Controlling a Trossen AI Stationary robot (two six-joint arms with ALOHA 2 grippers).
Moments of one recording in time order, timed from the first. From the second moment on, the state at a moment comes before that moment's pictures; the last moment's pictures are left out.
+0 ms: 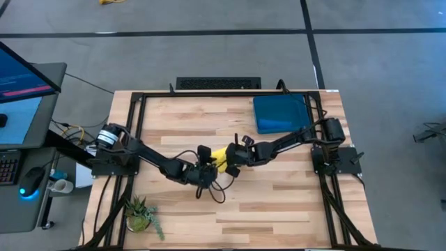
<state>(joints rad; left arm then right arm) -0.31 1.82 0.88 0.02 -0.73 0.25 0.10 1.95 1.09 -0.25 0.40 0.42</state>
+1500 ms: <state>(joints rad) -0.16 1.94 0.89 0.13 -0.21 0.21 0.10 1.94 1.18 -0.56 0.40 0.36</state>
